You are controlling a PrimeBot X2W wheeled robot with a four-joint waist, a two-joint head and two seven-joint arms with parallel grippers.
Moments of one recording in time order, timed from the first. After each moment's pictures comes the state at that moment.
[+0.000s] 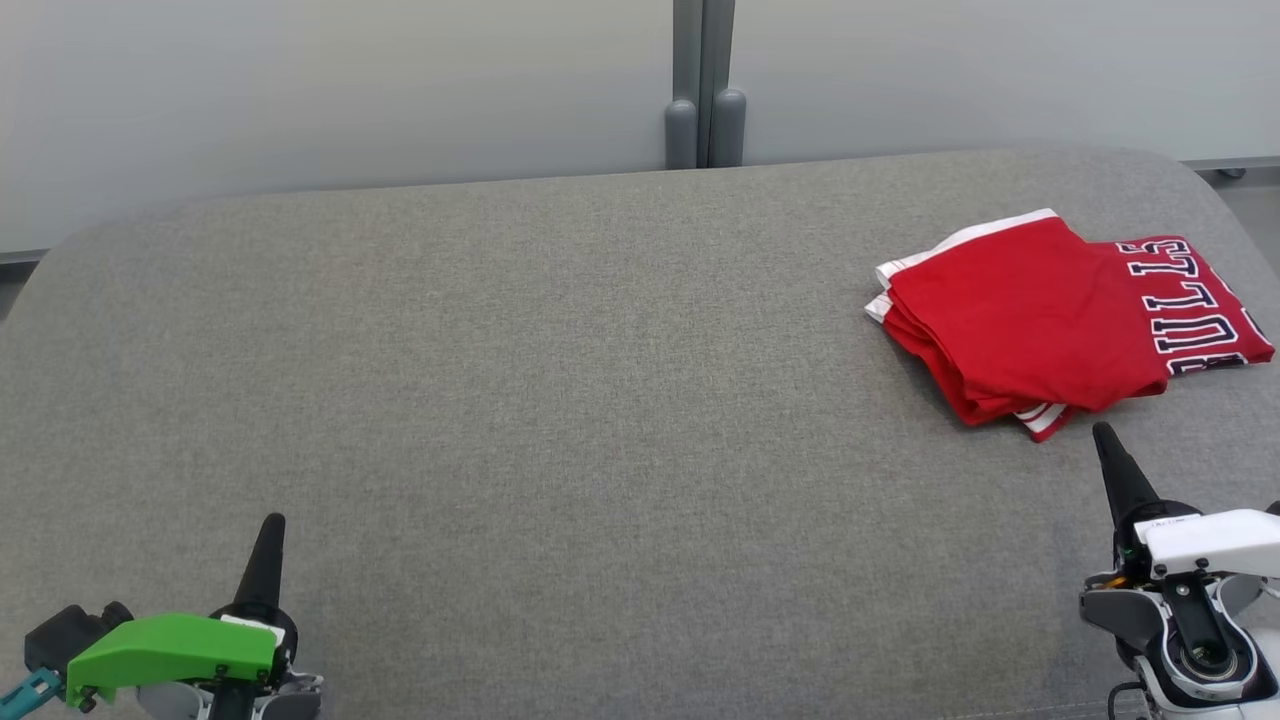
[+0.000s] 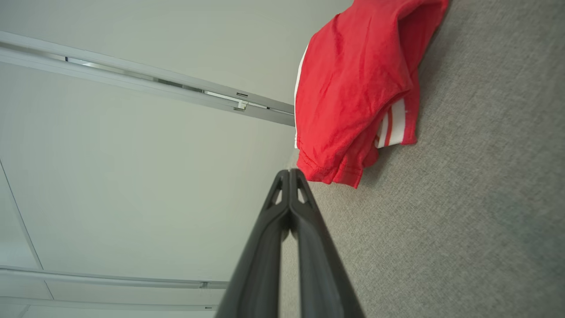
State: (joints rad) left arm -0.03 0.07 0.00 0.29 -1.32 -0.06 0.03; right arm -0.02 -0.18 0.03 0.27 1.42 0.05 -0.02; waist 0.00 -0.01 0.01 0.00
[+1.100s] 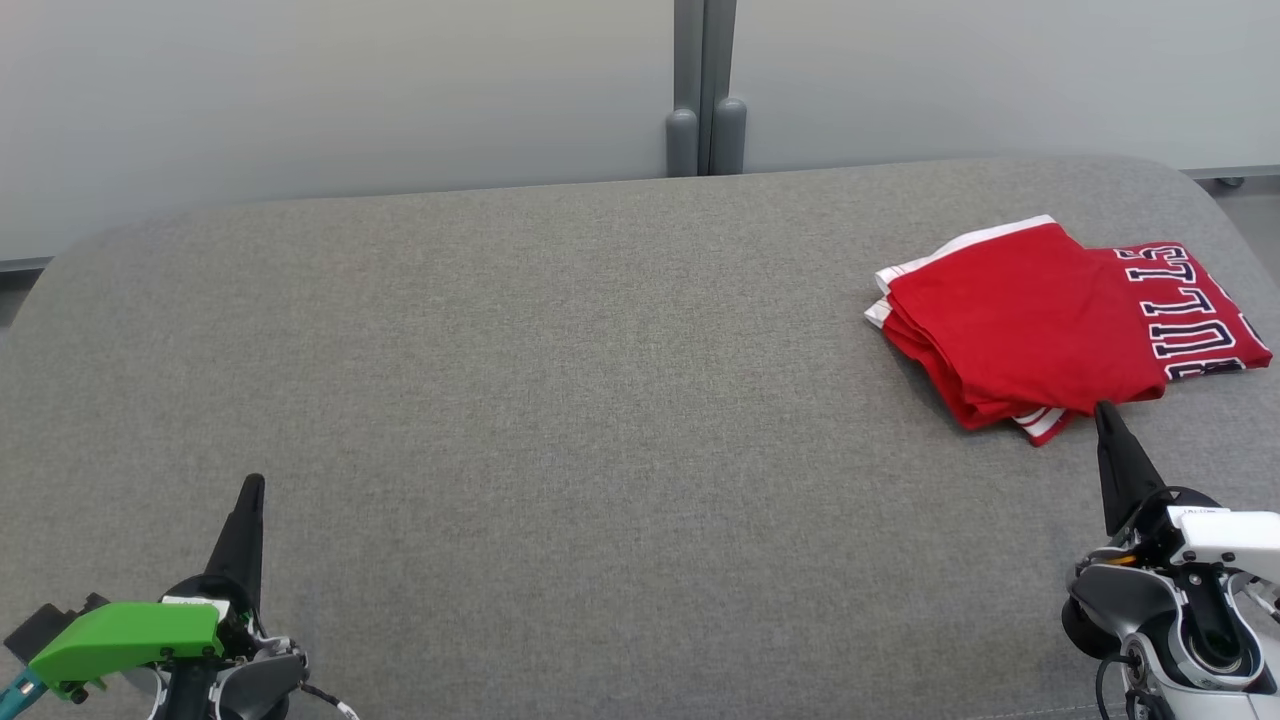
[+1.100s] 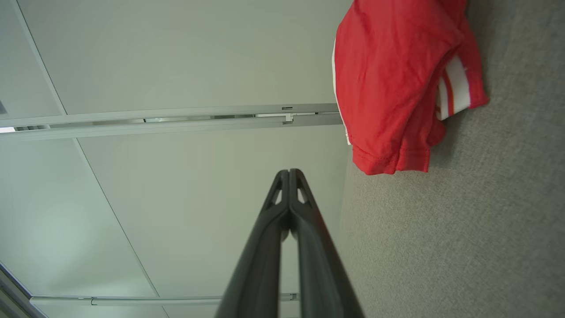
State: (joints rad) left arm -0.06 0.04 0.08 0.28 -1.60 -0.12 0.11; right arm -0.05 -0.09 -0.07 0.27 1.65 0.11 0.05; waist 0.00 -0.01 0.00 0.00
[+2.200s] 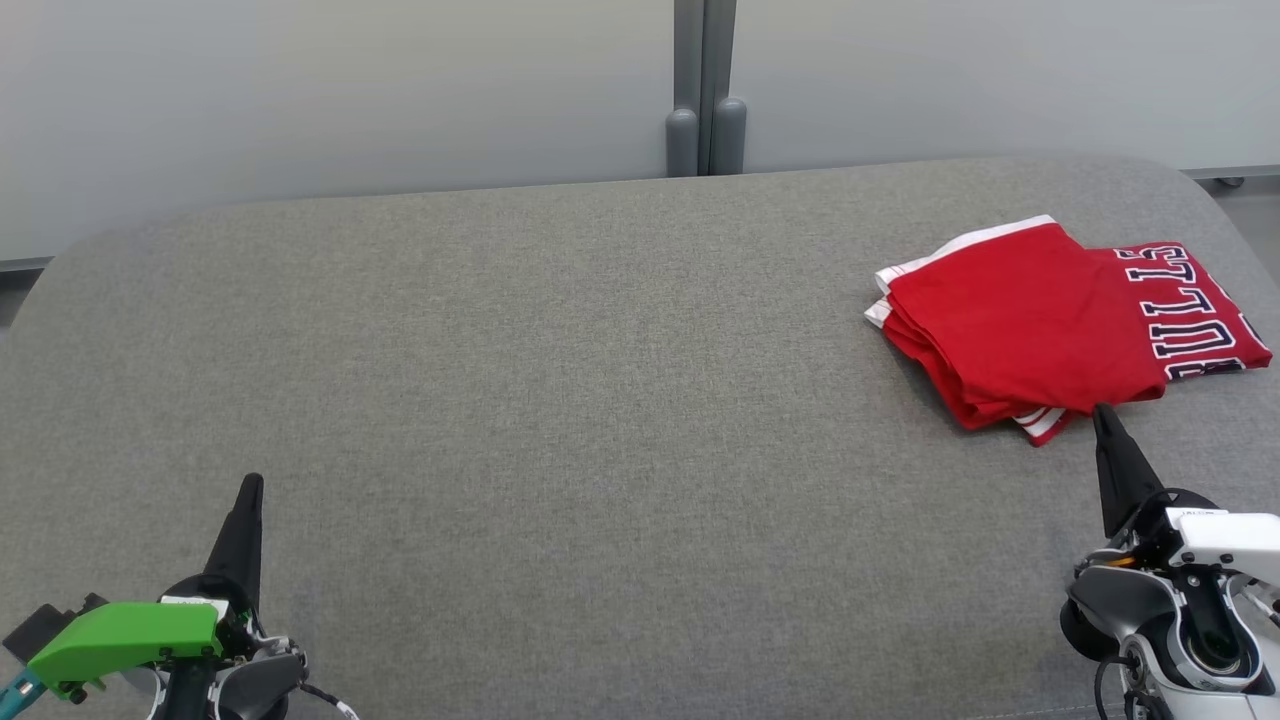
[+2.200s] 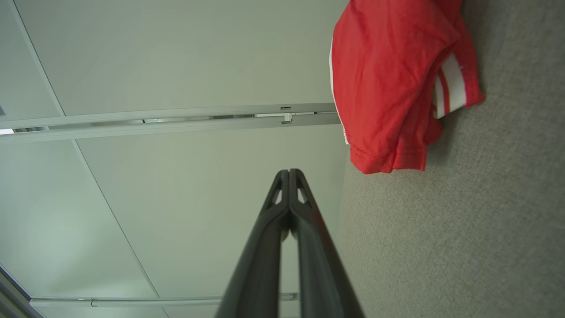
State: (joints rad) left arm -0.06 0.04 0.08 0.28 -1.60 -0.12 0.11; right arm -0.05 -0.08 -0.07 0.28 1.65 0.11 0.06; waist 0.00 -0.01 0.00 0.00
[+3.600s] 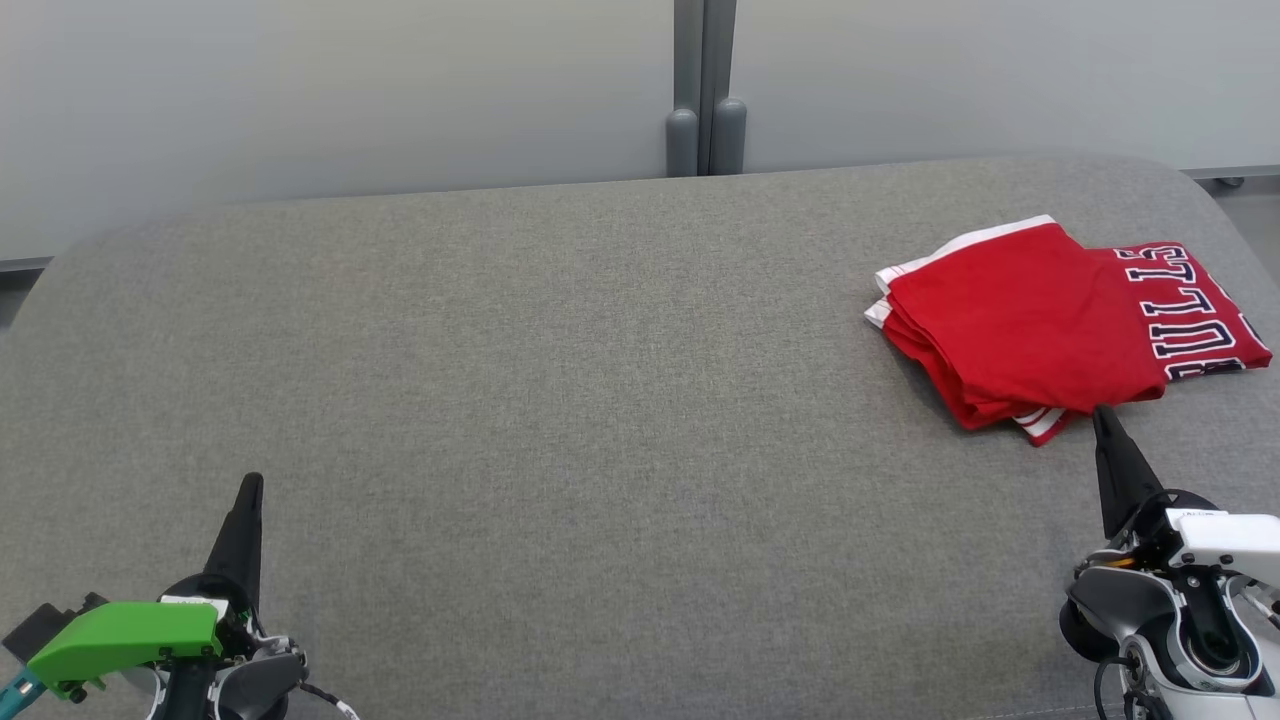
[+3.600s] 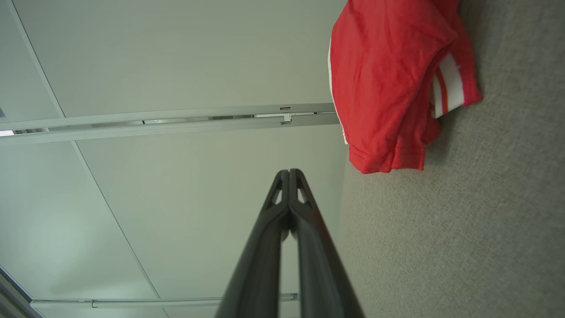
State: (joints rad) left arm -0.06 0.04 0.08 0.28 -1.60 -0.12 0.11; right arm -0.05 -0.08 -0.08 0.28 1.65 0.11 0.06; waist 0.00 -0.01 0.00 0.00
